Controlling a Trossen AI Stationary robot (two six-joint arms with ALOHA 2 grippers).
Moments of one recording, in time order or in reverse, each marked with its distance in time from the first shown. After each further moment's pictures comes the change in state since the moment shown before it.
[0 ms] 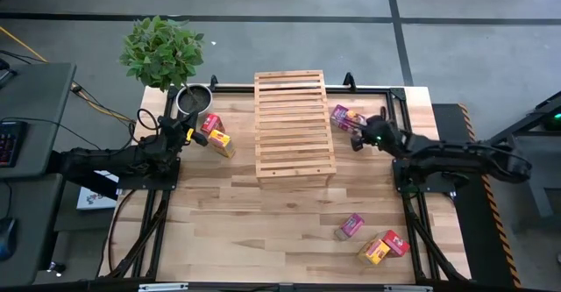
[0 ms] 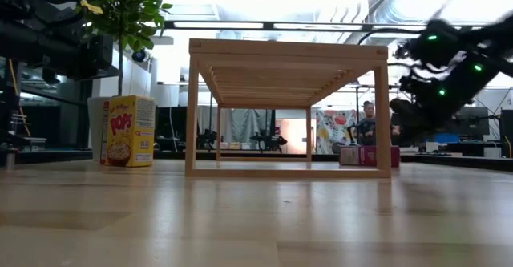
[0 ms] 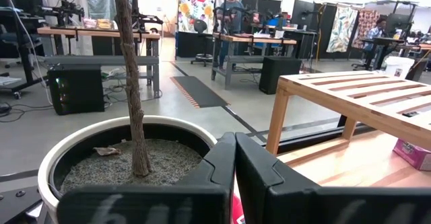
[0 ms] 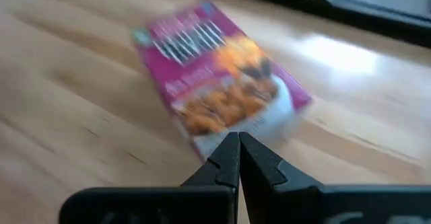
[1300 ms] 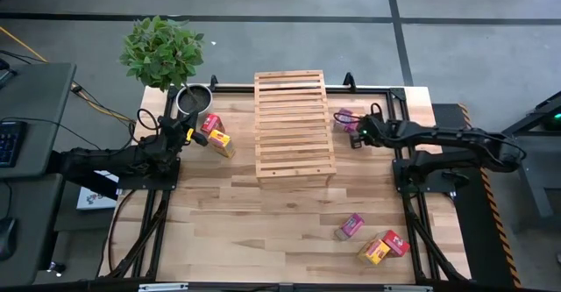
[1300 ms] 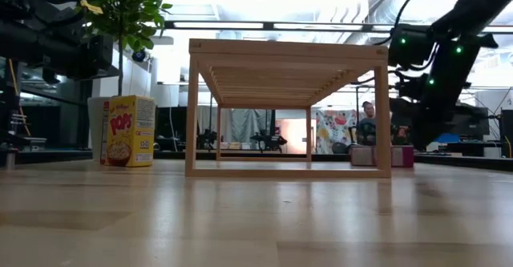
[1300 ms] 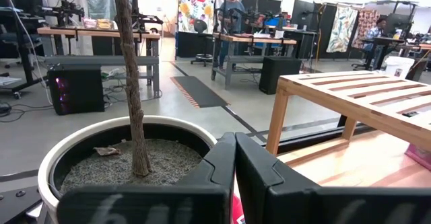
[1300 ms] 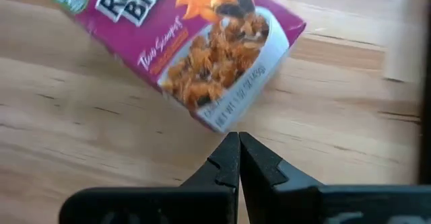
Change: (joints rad) left arm 0.000 0.000 0.000 0.000 0.000 0.000; right arm 0.006 0.210 0.303 -0.585 -0.057 0.393
